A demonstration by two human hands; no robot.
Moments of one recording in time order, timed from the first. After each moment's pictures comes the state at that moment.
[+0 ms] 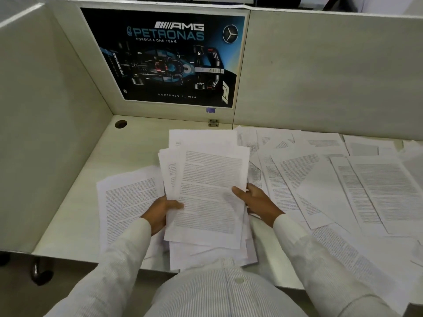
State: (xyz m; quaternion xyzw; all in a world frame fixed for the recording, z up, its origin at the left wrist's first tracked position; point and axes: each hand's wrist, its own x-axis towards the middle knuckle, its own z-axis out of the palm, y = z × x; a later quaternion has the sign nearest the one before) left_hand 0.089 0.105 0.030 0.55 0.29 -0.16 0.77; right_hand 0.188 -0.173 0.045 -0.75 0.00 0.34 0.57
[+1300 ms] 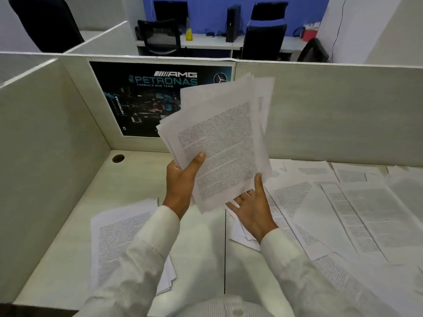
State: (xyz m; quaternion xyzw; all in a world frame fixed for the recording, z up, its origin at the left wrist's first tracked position) left_hand 0.176 0.027 0.196 0.58 0.15 0.21 0.77; right_hand 0.216 -0.137 0.109 -0.38 0.15 0.24 0.88
